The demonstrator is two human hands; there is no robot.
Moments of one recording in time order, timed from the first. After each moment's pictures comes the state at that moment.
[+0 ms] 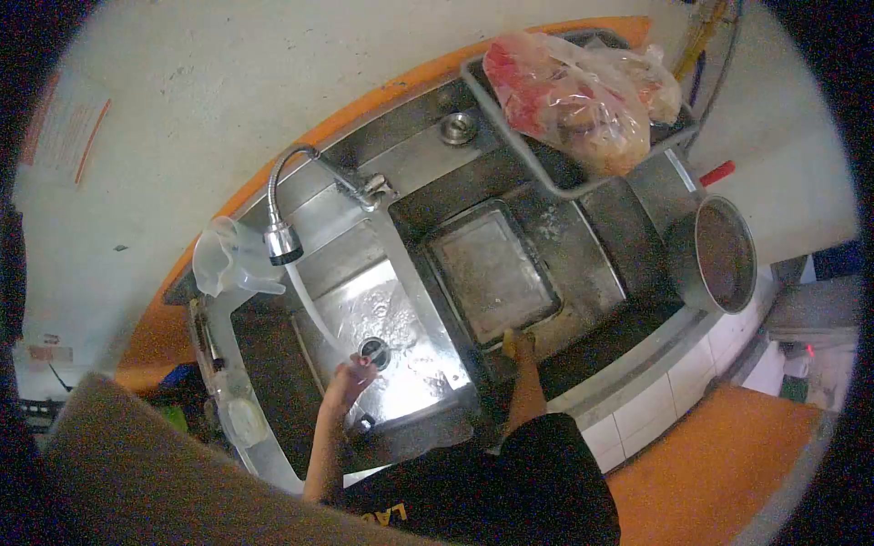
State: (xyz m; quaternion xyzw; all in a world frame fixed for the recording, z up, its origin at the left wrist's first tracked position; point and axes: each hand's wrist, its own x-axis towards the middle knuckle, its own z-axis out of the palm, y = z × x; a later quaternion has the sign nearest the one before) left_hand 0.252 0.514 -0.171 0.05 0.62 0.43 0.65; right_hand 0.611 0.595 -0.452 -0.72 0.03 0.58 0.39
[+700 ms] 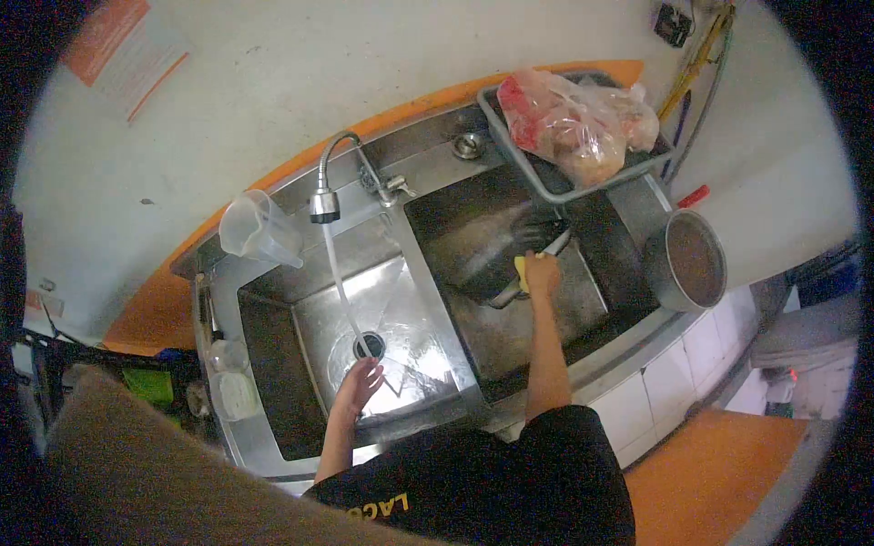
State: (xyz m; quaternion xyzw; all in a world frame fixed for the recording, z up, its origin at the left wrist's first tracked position) left_hand 0.276 0.447 -0.181 0.01 0.53 0.53 0.67; right_hand 0.609 0.711 -0.161 -0.82 -0.44 0.22 0.29
